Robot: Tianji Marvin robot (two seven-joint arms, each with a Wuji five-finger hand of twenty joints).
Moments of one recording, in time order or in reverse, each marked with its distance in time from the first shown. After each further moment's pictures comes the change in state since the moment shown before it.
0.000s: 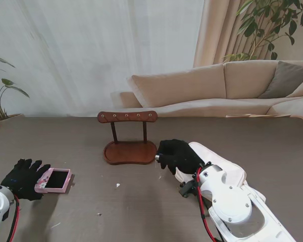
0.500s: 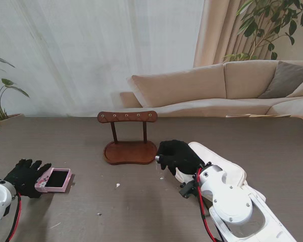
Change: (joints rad) left arm -0.111 0.023 0.057 0.131 0.007 -0.013 -0.033; right arm -0.002 0.000 0.006 0.000 0.005 0.003 0.015; left_hand 0.023 -0.011 0.000 0.000 -0.029 -0.029 -0.052 -0.163 -0.010 0.007 -0.017 -0.001 0.000 0.000 0.000 -0.051 0.000 -0.007 0.000 -0.012; right_hand 0.000 0.000 0.000 0.000 0.000 0.000 0.000 0.000 0.000 0.000 0.000 0.000 0.000 0.000 0.001 0.000 0.000 0.000 0.000 0.000
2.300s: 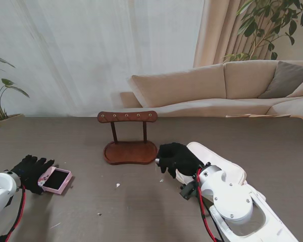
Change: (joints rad) left arm -0.150 0.035 0.093 0.126 0.053 -0.078 -0.045; right arm 0.011 0.005 0.000 0.017 0.046 0.046 0.045; left_hand -0.003 -0.005 -0.036 -0.012 -0.034 0.075 -0.034 -0.084 -0.002 0.020 0.008 0.015 0.000 0.010 0.039 0.194 0.000 0.000 0.000 0.018; right_hand 0.000 0.000 0.000 0.000 0.000 0.000 -0.003 0.000 0.000 0.000 0.000 0.001 0.000 0.000 0.004 0.000 0.000 0.000 0.001 0.000
